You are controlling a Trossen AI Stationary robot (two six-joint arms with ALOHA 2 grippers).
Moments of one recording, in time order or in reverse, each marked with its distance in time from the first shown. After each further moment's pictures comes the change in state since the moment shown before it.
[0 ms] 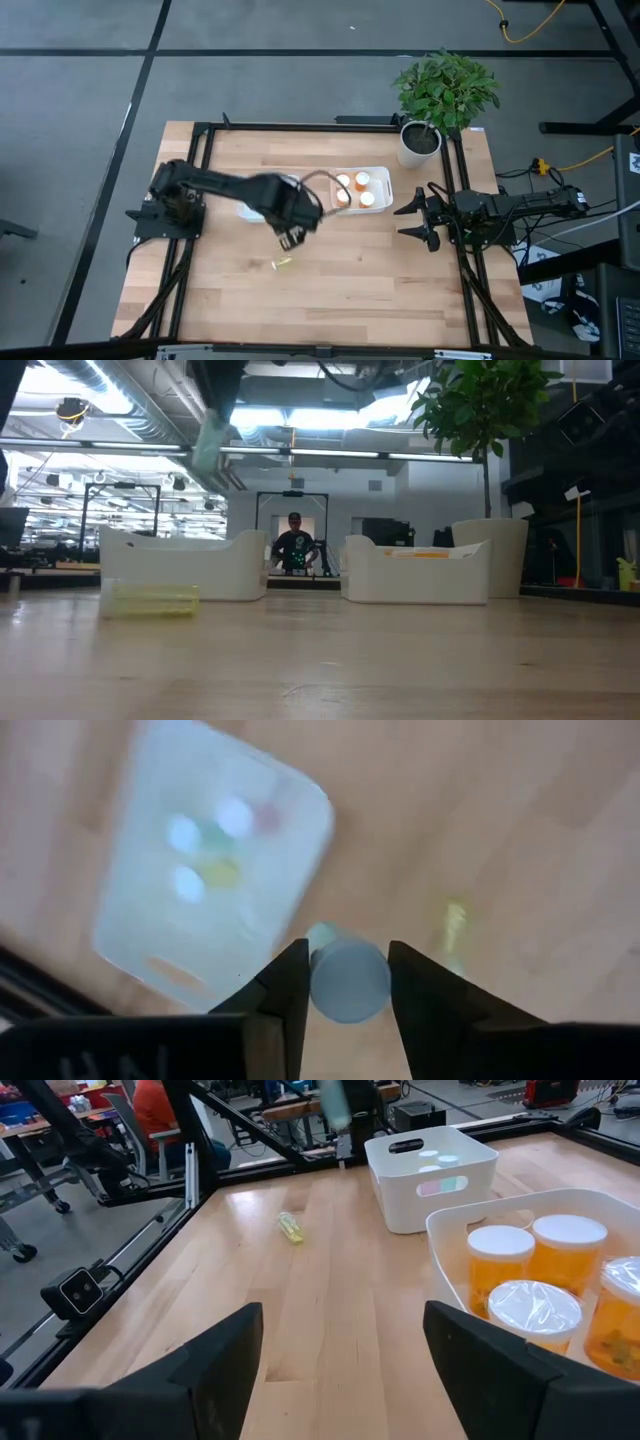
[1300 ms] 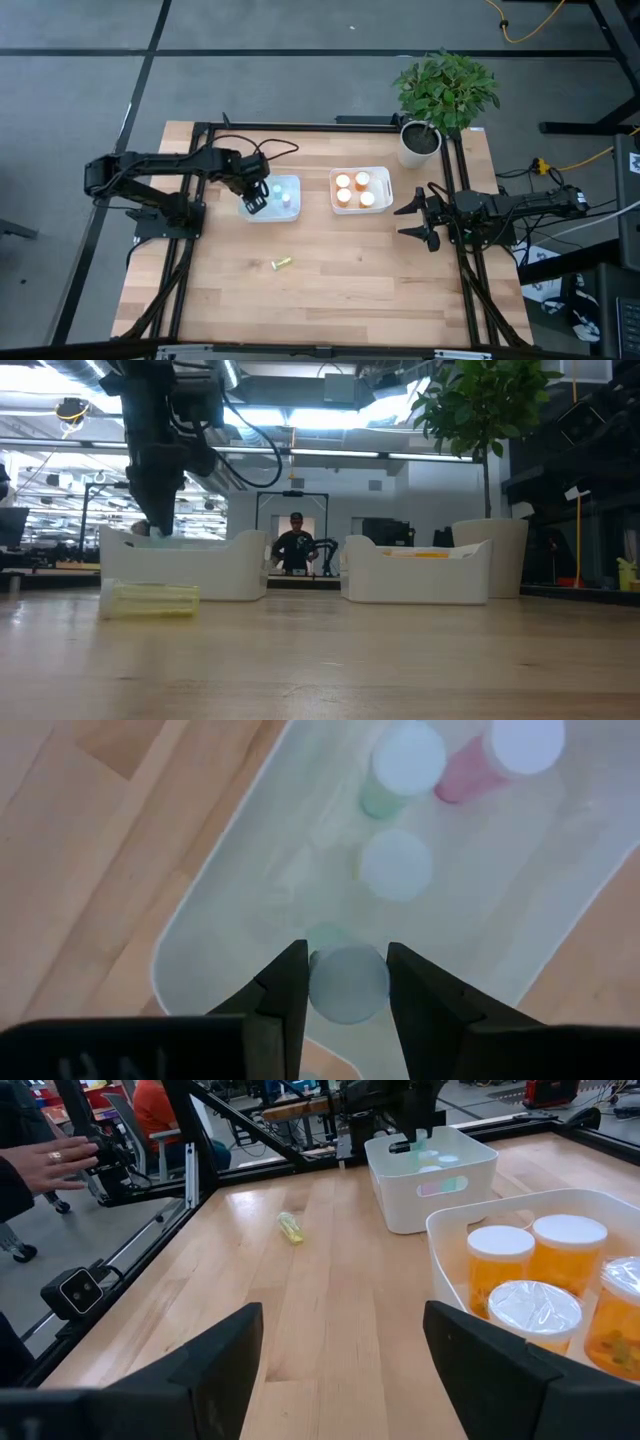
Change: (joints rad) left arm 0.498 -0.593 -1.036 0.691 0.134 0.396; right arm 0.000 0.000 0.000 0.000 0.000 0.000
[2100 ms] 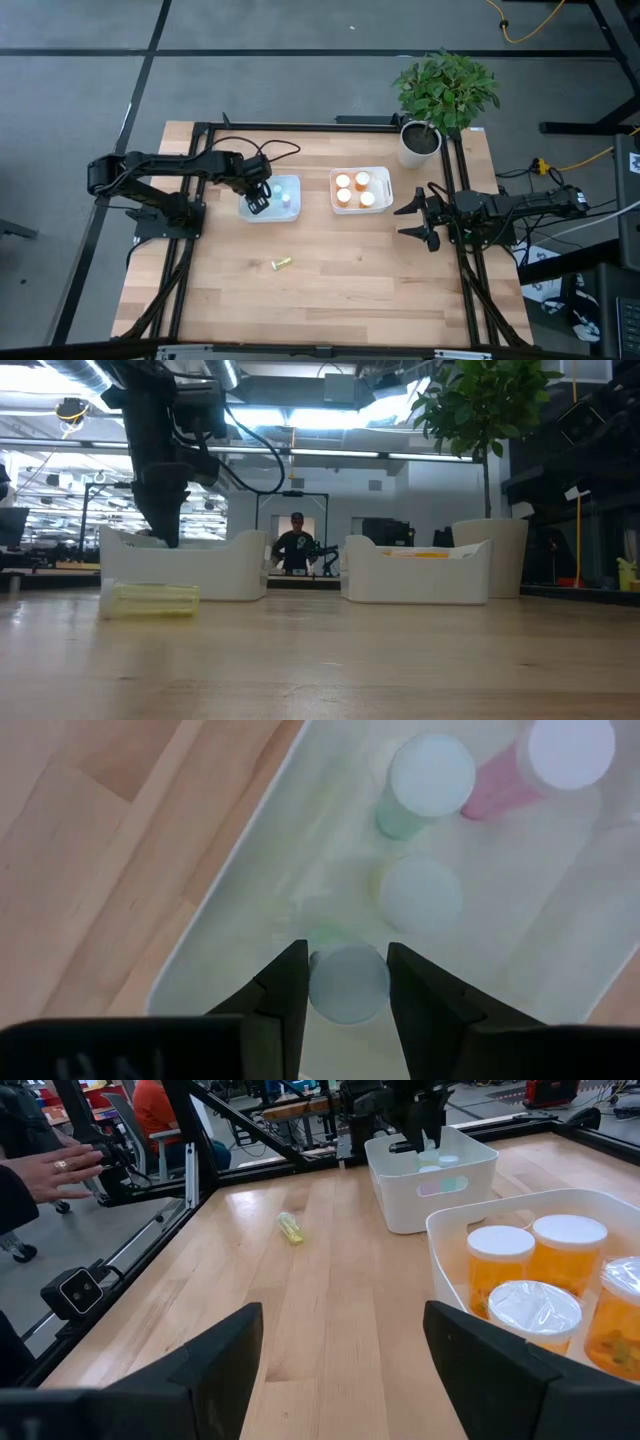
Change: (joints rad) left arm 0.007 0.030 -0.052 0.105 -0.035 0.033; right arm 0.000 0.000 0.000 0.000 0.000 0.000
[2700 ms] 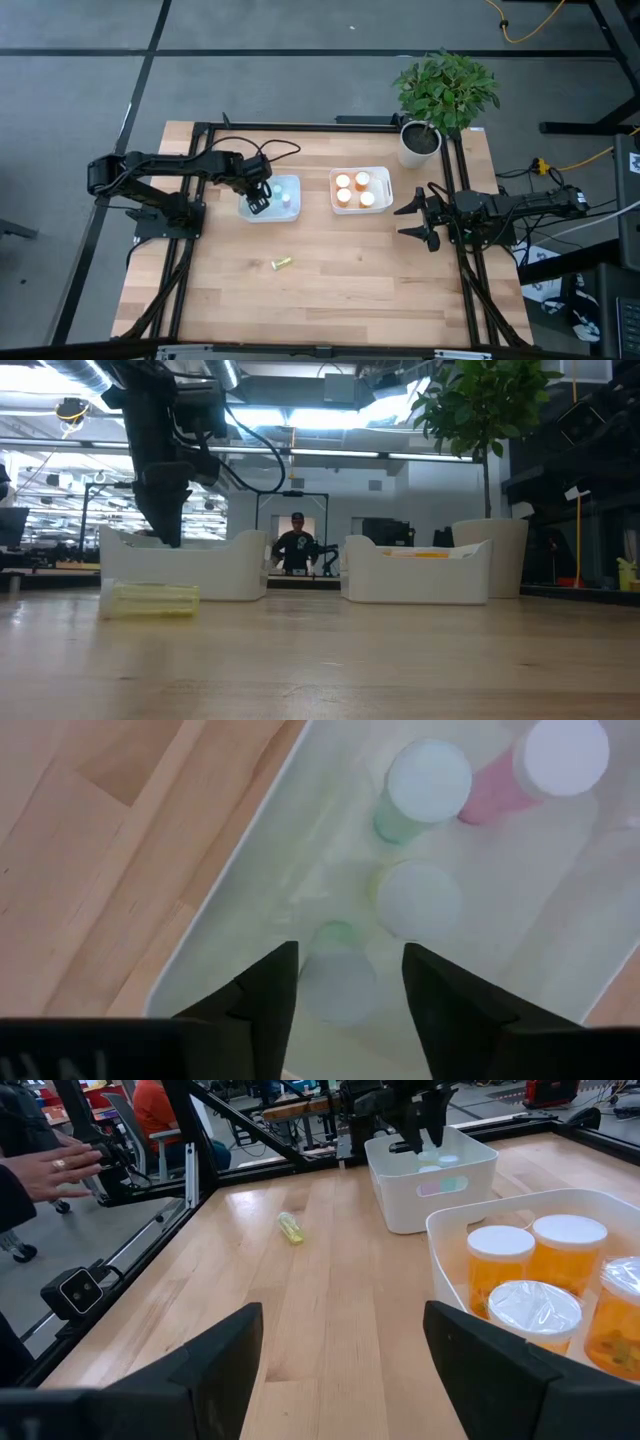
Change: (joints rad) left arm 0.000 0.000 0.000 0.008 -0.002 -0.001; right arm 0.000 0.000 0.000 0.000 0.000 0.000
